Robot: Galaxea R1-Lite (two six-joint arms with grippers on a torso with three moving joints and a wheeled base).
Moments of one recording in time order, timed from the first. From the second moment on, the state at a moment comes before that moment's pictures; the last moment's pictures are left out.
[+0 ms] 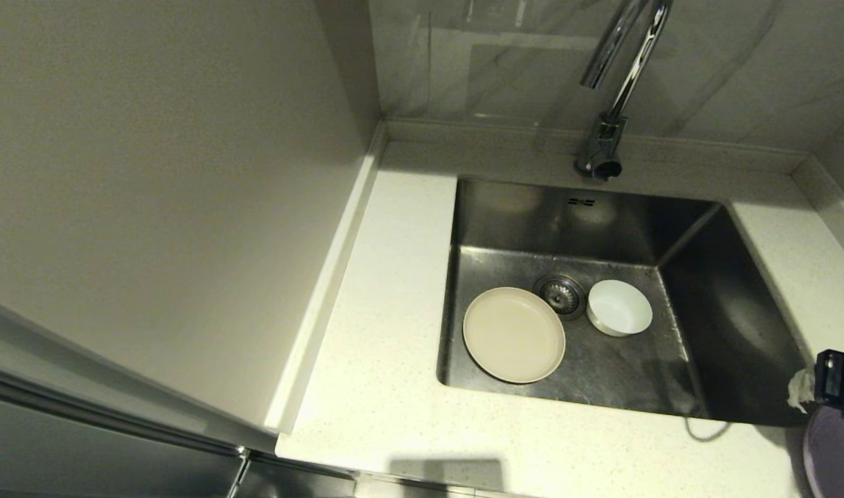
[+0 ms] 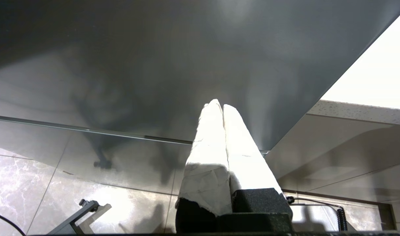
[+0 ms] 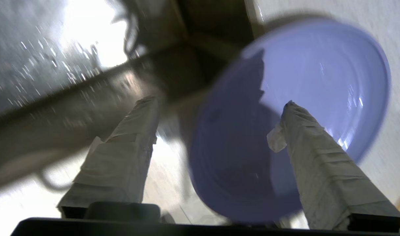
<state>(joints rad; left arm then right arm) 0.00 0.00 0.00 0.00 0.02 -0.02 -0.08 1.43 -0.93 0.54 -0.36 0.44</state>
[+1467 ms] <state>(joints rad) 0.00 0.00 0.00 0.00 0.02 -0.02 -0.12 1.55 -0.90 0.41 -0.39 0.45</state>
